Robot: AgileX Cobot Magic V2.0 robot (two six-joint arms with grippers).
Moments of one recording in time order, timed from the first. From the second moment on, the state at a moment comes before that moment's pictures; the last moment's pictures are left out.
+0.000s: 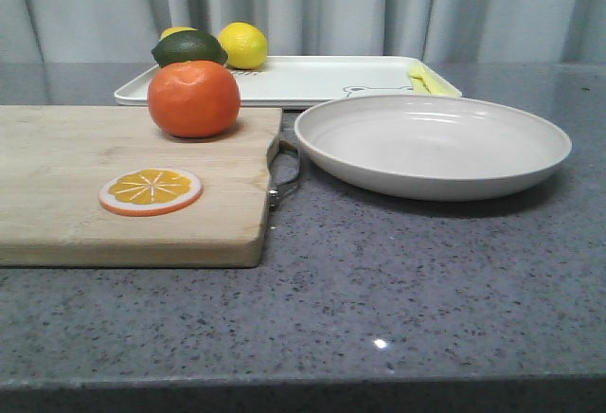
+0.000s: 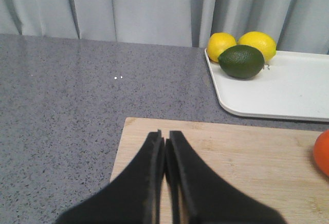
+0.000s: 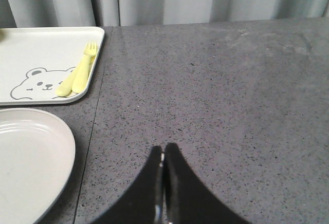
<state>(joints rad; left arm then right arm) -0.01 0.60 -0.43 -0.18 0.11 0.02 -0.03 0.58 -0.51 -0.06 0.28 0.15</state>
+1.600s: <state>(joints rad) -0.47 1.59 -1.28 -0.24 0.61 0.02 -0.03 0.79 -0.67 -0.04 0.43 0.15</state>
